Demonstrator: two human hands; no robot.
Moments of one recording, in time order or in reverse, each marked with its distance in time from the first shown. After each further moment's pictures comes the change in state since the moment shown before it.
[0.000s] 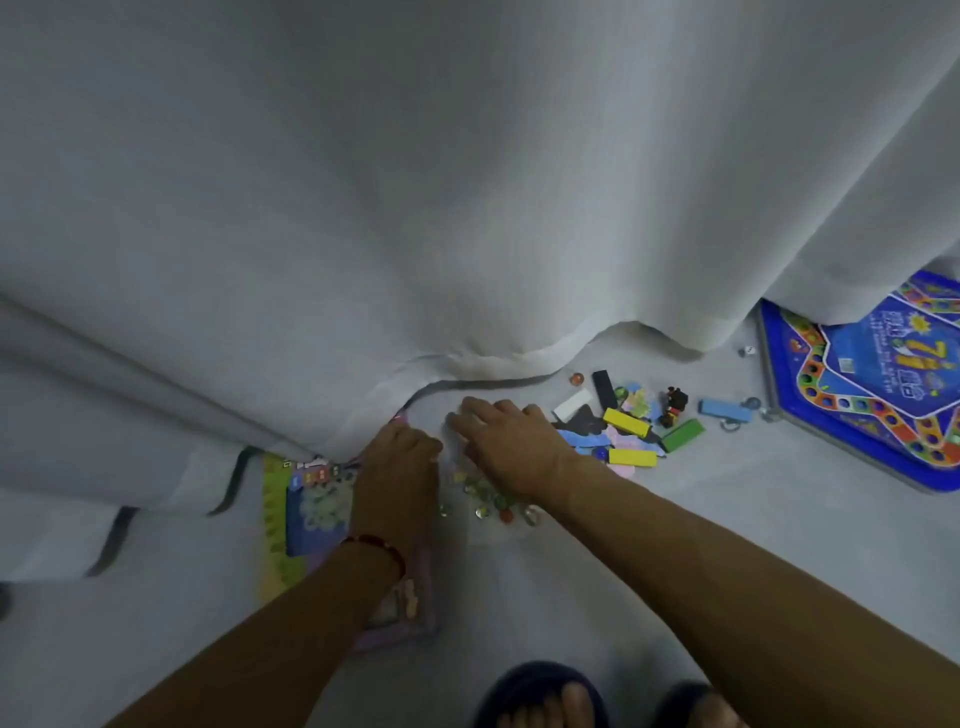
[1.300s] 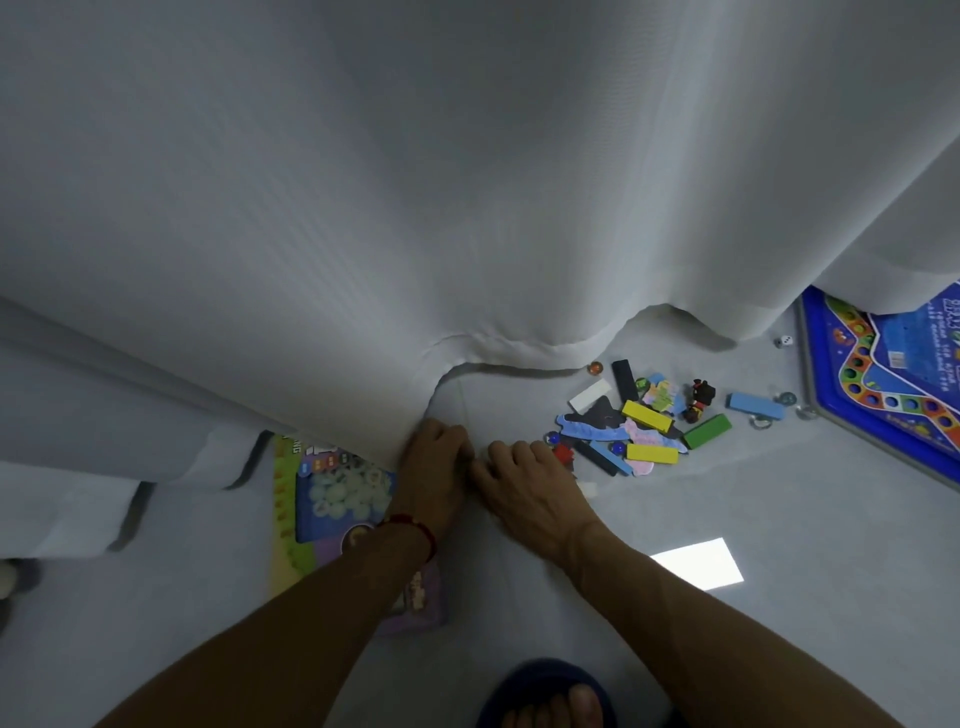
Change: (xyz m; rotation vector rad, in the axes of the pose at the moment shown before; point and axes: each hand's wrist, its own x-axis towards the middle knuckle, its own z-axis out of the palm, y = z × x) left_hand 0.004 0.012 0.030 -0.290 -0.227 -0.314; right_hand -0.030 -0.006 0.078 -0.161 0.264 -0.106
